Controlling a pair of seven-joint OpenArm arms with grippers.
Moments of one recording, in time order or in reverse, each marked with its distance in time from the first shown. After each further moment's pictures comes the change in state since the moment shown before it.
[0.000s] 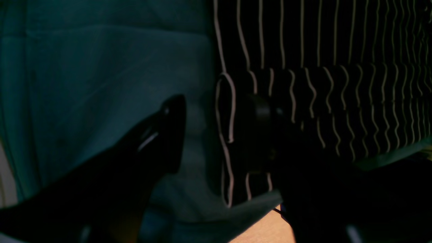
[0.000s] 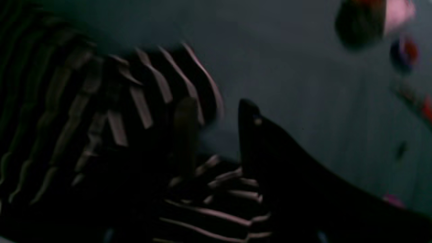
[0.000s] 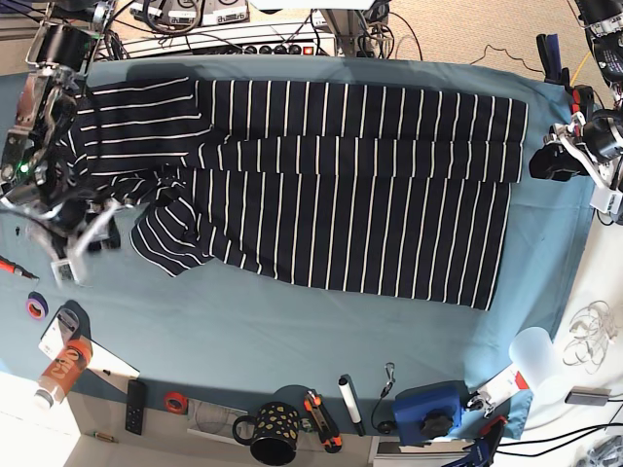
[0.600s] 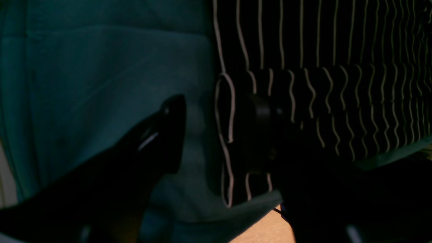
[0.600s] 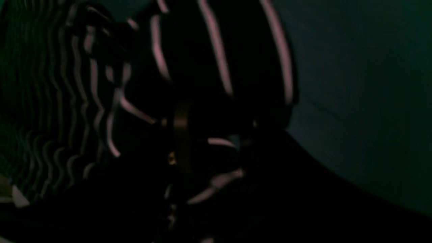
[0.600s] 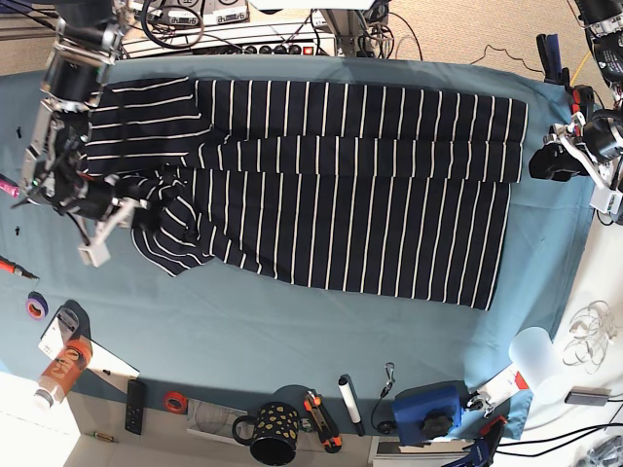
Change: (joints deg) left arm 0.0 0.1 0.0 0.0 0.1 0.0 0.0; right arm 8.2 -4.7 -0.2 -29.5 15.8 8.8 -1.5
